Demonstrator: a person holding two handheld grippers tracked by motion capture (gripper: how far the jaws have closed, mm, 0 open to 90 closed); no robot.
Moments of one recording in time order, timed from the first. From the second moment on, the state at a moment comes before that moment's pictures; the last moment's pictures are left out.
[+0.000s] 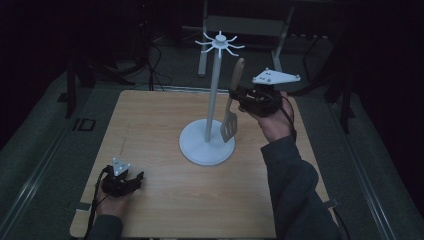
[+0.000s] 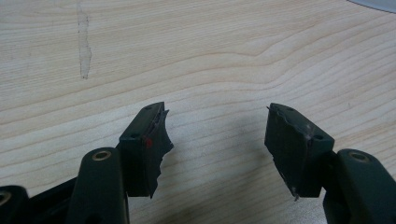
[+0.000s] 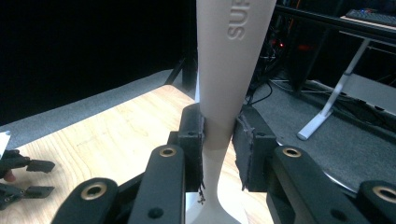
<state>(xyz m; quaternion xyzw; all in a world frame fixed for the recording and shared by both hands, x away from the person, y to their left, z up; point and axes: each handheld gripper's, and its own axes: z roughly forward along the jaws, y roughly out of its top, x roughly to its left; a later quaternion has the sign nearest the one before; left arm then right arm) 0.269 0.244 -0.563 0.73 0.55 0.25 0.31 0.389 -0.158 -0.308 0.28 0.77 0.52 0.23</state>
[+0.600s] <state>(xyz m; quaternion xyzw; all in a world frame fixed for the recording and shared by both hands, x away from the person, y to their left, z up) 0.270 0.244 -0.563 0.73 0.55 0.25 0.31 0.401 -0.150 -0.298 0.29 0.78 0.51 0.22</state>
